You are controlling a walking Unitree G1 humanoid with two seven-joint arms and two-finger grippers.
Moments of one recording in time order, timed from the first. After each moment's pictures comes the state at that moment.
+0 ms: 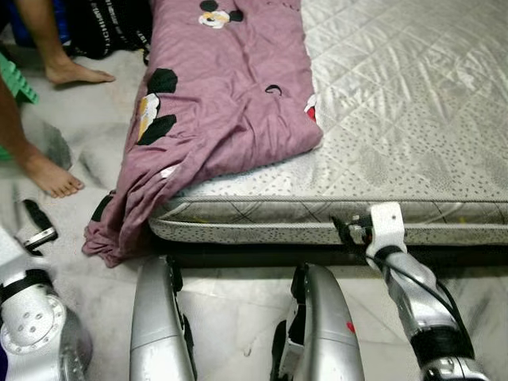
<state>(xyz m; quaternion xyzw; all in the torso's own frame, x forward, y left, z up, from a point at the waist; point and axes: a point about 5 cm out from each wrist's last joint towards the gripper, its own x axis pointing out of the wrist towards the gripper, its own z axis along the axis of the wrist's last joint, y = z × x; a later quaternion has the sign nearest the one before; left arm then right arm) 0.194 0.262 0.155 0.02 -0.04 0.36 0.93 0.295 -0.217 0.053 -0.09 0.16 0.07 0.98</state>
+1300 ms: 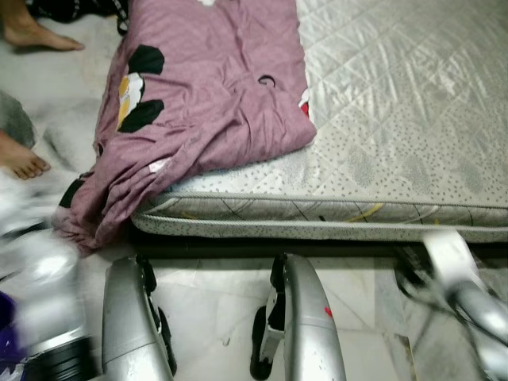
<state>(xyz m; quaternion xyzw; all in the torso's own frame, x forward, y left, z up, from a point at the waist) 0.275 0.250 0.157 -0.06 -0.07 0.29 0.95 0.256 -0.278 0.077 -0.20 0.14 0.04 0.97</state>
